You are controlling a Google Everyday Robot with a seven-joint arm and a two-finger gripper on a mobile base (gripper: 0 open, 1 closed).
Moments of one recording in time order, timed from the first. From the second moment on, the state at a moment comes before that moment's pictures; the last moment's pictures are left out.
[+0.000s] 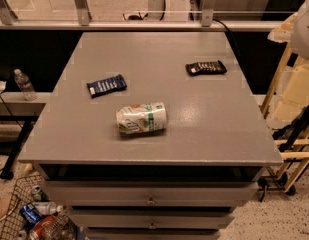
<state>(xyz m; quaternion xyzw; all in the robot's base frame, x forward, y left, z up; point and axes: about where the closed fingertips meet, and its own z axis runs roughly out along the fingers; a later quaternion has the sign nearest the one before) 0.437 -0.209 1.000 -0.60 0.77 -0.06 0.19</state>
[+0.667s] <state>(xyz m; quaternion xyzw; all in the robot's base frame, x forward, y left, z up) 0.457 -0.205 1.001 -0.61 0.76 -0.05 0.22</state>
